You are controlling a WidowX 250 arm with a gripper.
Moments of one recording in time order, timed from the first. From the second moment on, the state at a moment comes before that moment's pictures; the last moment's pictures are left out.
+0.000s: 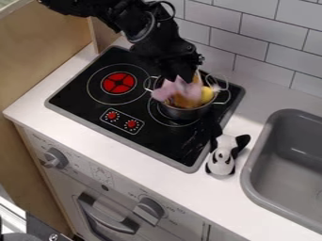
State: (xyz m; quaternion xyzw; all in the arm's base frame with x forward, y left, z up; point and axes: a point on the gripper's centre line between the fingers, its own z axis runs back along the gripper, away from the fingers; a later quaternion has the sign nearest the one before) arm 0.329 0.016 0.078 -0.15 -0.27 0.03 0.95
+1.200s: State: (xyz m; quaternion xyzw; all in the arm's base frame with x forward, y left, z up) arm 0.296 0.104 0.143 -0.07 -0.11 -0.01 0.99
